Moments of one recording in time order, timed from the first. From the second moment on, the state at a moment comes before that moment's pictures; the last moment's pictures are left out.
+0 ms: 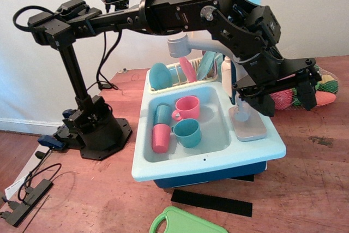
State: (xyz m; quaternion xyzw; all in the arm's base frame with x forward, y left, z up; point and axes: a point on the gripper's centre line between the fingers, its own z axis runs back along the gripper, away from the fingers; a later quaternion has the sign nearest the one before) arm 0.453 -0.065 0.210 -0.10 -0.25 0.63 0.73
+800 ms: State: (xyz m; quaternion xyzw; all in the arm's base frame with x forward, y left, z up) arm 0.459 -0.057 0.192 -0.08 -0.24 0.63 0.73
